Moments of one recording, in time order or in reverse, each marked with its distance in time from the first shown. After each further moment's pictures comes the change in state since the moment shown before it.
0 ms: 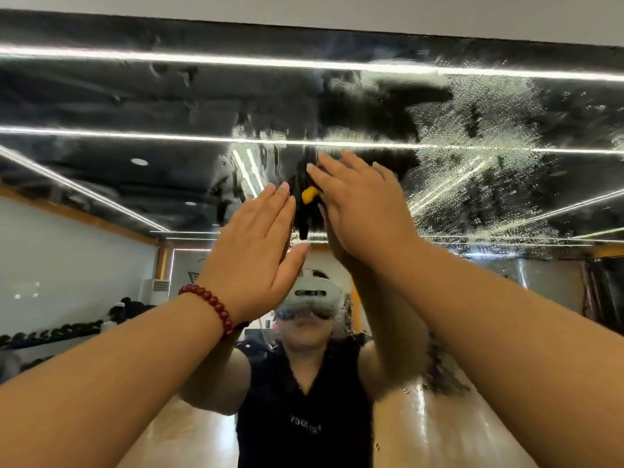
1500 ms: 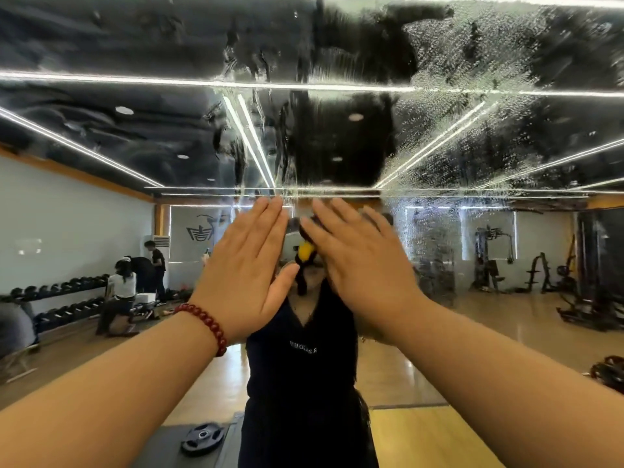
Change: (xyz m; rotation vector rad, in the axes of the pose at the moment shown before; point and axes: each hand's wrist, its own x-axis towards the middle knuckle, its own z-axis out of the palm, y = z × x) left_hand -0.100 0.026 0.025 0.043 -0.067 0.042; right_hand -0.148 -0.033 0.032 0.021 0.002 -0.112
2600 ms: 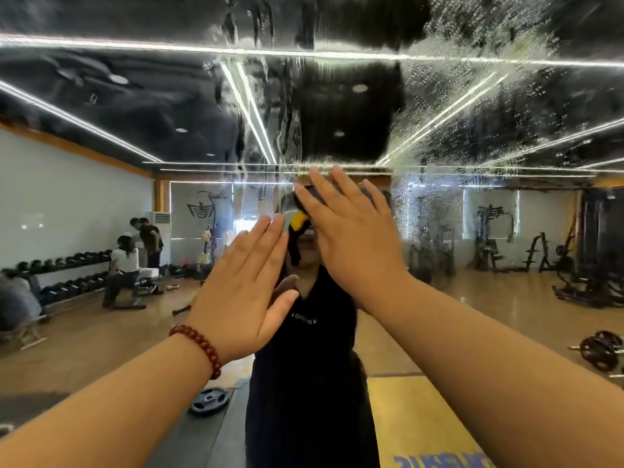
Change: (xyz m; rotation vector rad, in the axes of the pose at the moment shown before) left_hand -0.070 0.018 0.016 0.013 -0.080 0.054; right_hand -0.012 -0.033 0.004 0.013 -0.053 0.128
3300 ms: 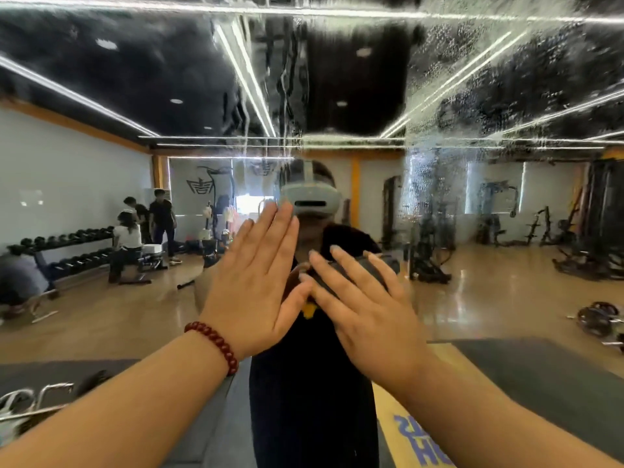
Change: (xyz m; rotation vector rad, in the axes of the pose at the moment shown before) left_hand -0.032 0.025 0.016 -0.024 0.003 -0.026; right_hand -0.139 -0.025 0.020 -0.028 -0.067 -0.194
